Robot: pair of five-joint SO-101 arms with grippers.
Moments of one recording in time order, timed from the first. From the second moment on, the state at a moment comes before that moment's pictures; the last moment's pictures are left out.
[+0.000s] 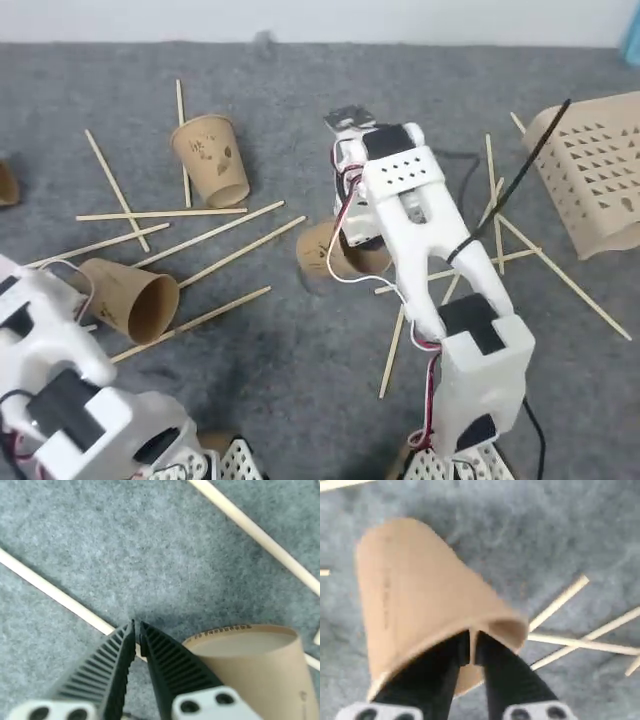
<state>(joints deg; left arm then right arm) -54.1 -2.8 43.6 47.7 14.7 -25.7 19.5 -14.0 92.9 2.7</state>
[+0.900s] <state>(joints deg) -54.1 -2.8 43.6 47.7 14.5 -38.0 21.1 -24.3 95.9 4.0</state>
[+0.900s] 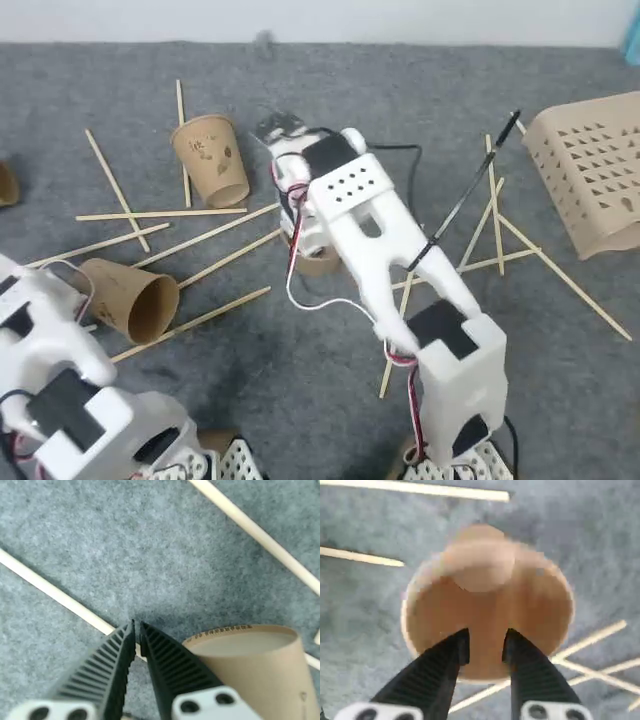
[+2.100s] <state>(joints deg) -54.1 -2.8 43.6 47.7 14.5 -32.6 24.3 -28.0 96.2 7.8</state>
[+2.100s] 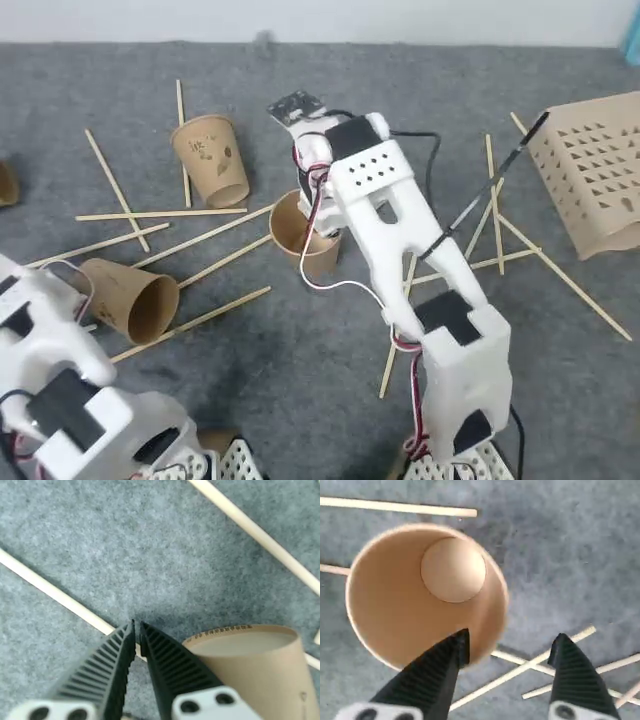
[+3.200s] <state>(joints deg) -54.1 -2.8 43.6 47.7 14.5 26.6 -7.6 -27.9 100.7 23.5</state>
